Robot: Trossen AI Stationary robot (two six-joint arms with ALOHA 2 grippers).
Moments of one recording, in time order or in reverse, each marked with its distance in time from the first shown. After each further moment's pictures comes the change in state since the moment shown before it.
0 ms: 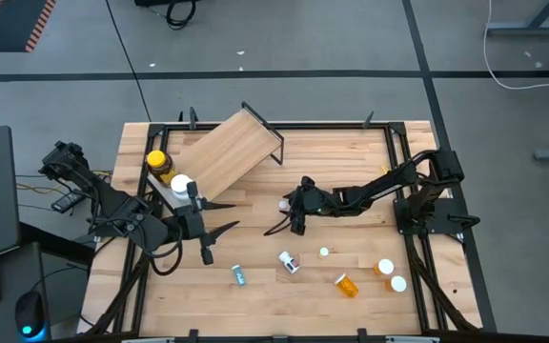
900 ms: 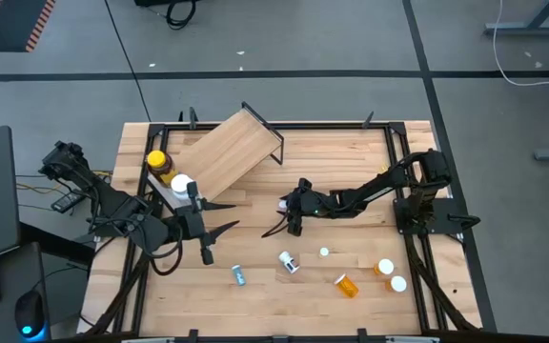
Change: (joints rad) left arm 0.000 0.000 0.000 -0.008 0.000 -0.001; right arm -0.006 0.090 -0.001 0.112 0.008 -0.008
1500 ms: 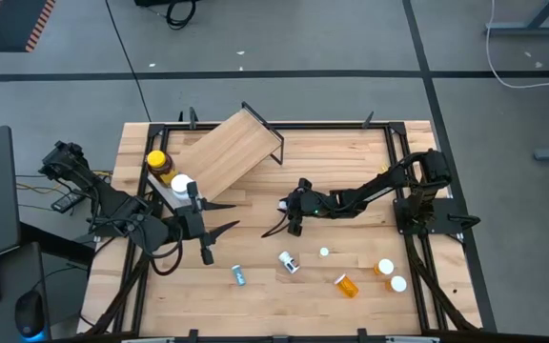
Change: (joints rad) left arm 0.000 0.000 0.000 0.000 0.000 0.000; right arm 0.000 0.000 0.000 0.001 0.000 0.000
